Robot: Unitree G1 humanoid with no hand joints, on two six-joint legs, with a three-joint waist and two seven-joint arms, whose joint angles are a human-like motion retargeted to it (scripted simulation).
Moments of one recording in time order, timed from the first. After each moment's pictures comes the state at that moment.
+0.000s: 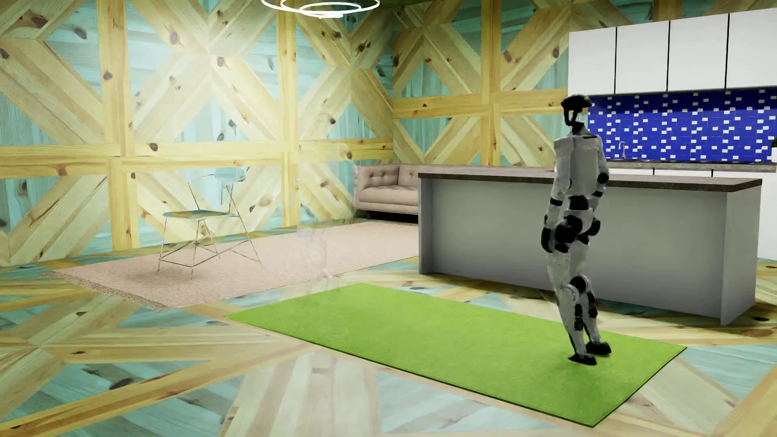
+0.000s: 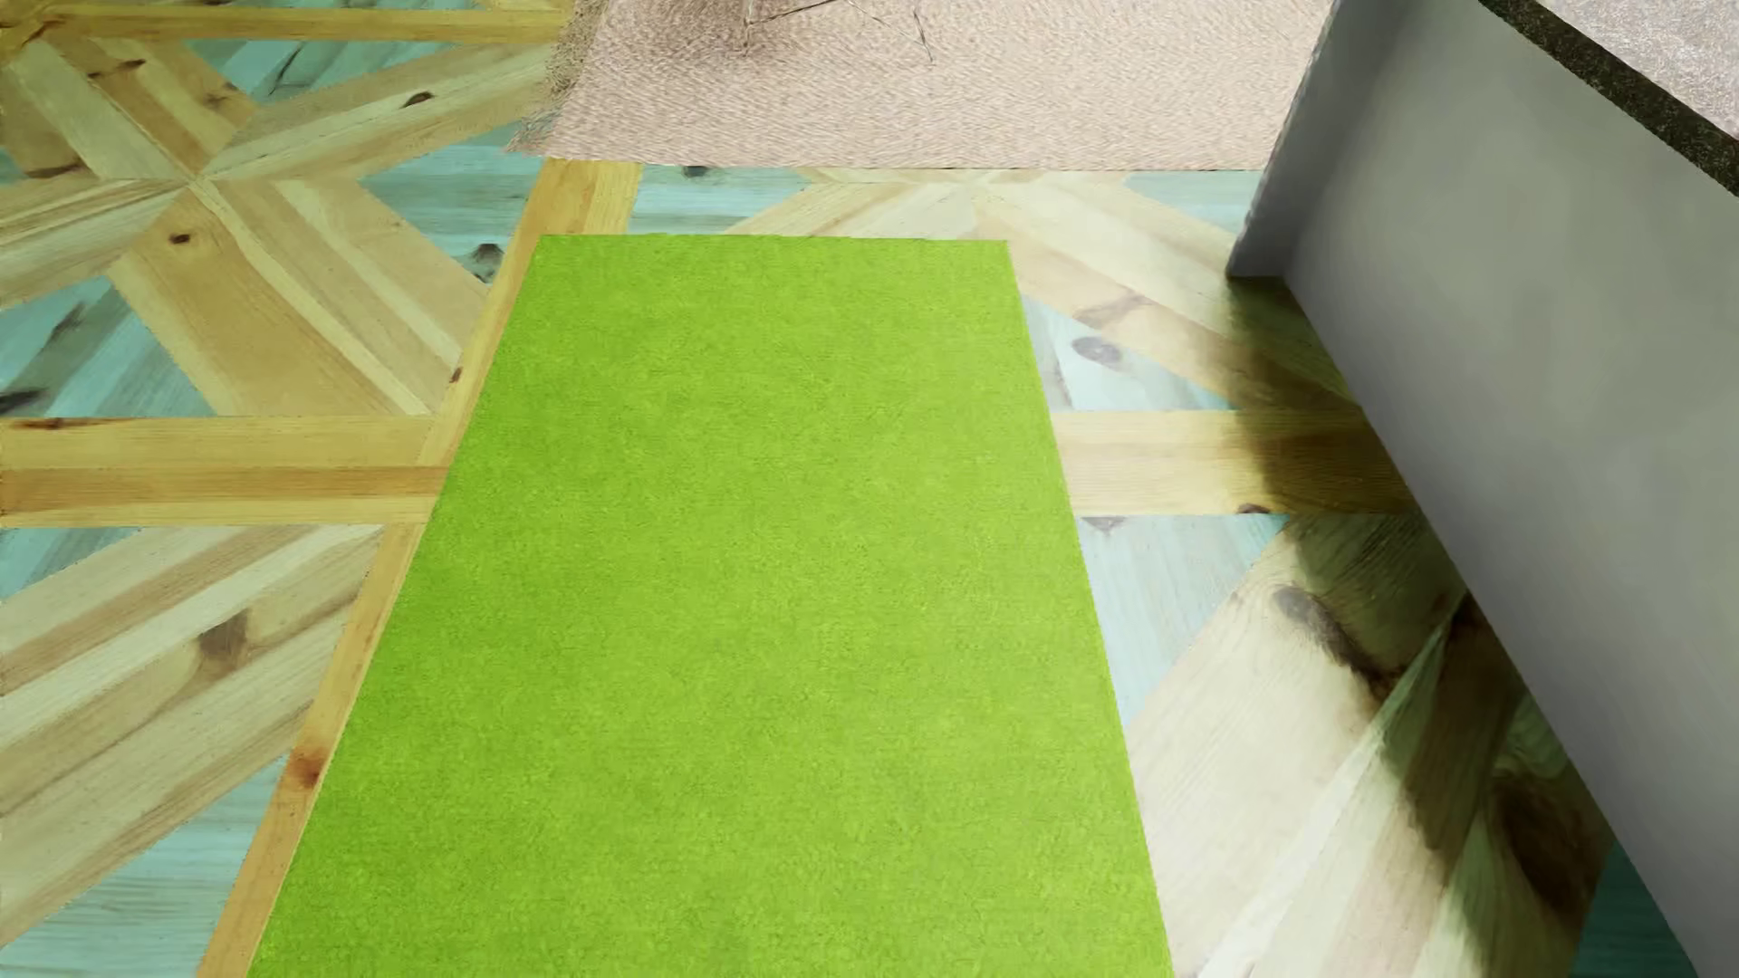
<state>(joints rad) 0.07 -0.07 0.04 0.01 0.15 0.02 0.00 0.00 0.05 0.23 0.46 0.15 0.16 -0.13 -0.17 0.32 -0.33 0.00 0.00 -0.65 0.68 0.90 0.87 0.00 0.00 0.00 0.00 0.00 0.00</state>
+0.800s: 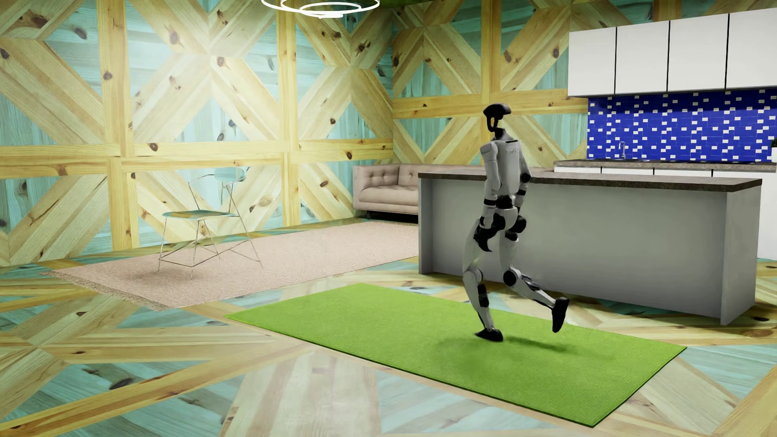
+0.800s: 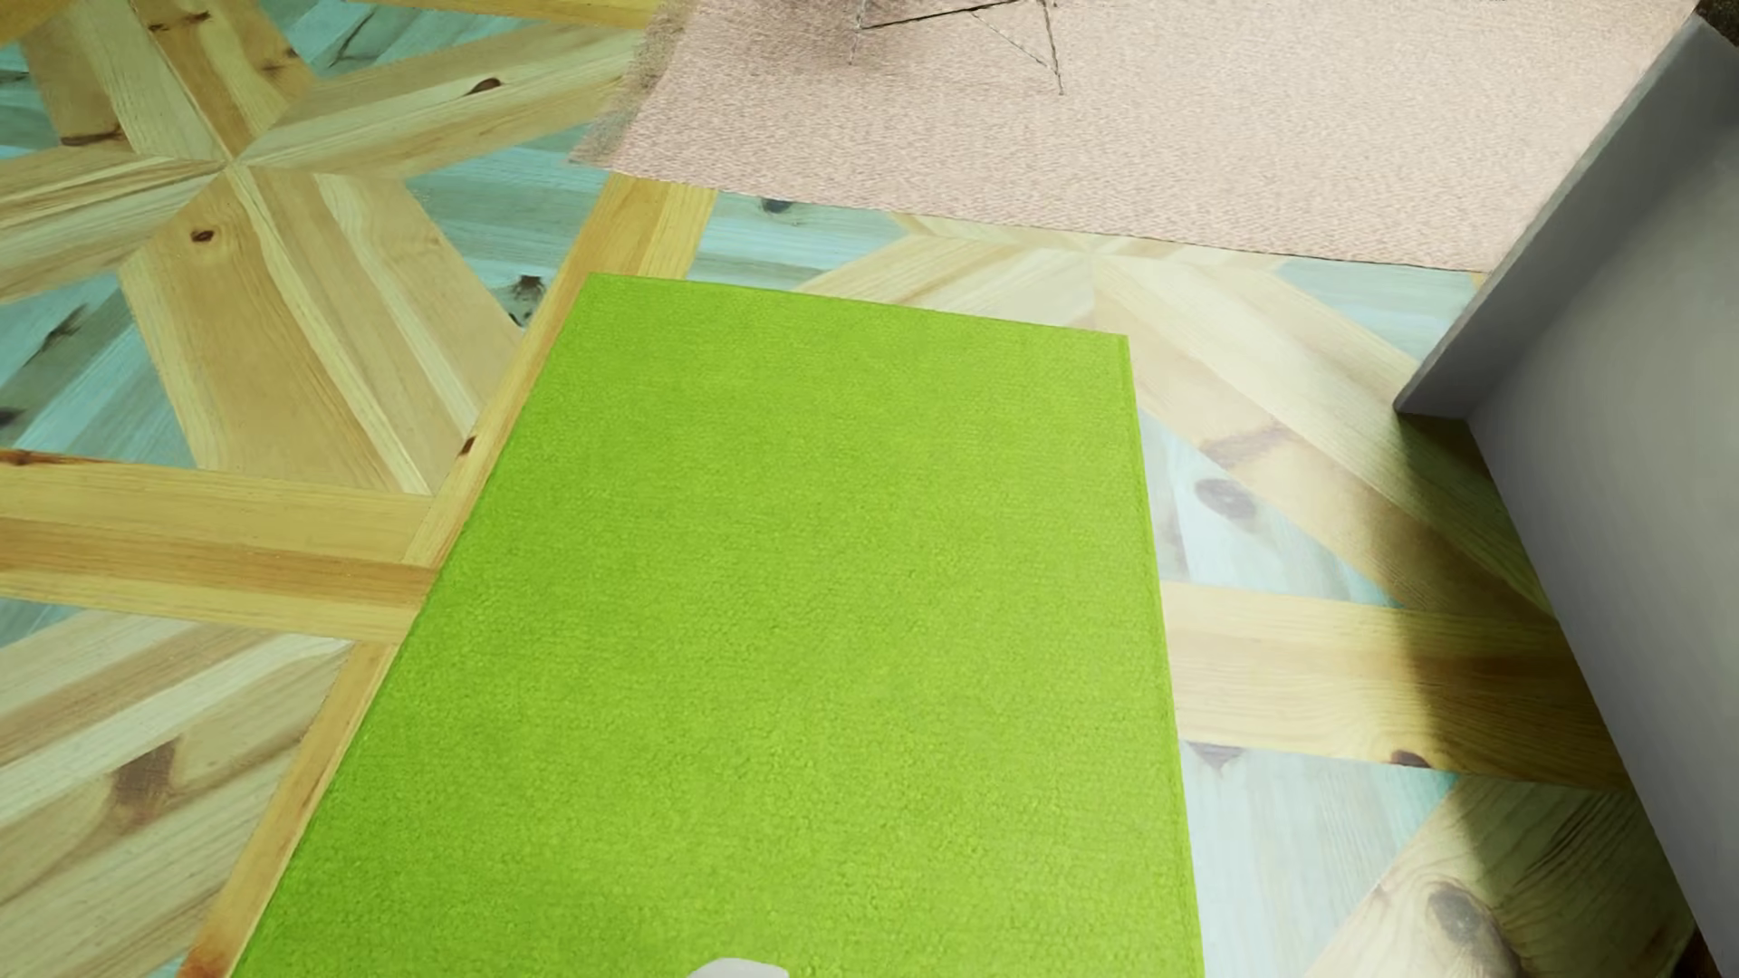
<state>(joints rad) -0.34 -0.01 0.21 -0.02 0.02 0.00 0.00 0.00 0.13 0.83 1.27 0.25 0.17 -0.31 0.05 0.32 -0.35 0.00 0.00 -0.52 0.75 0.96 0.86 0.00 0.00 0.00 0.00 0.00 0.00</state>
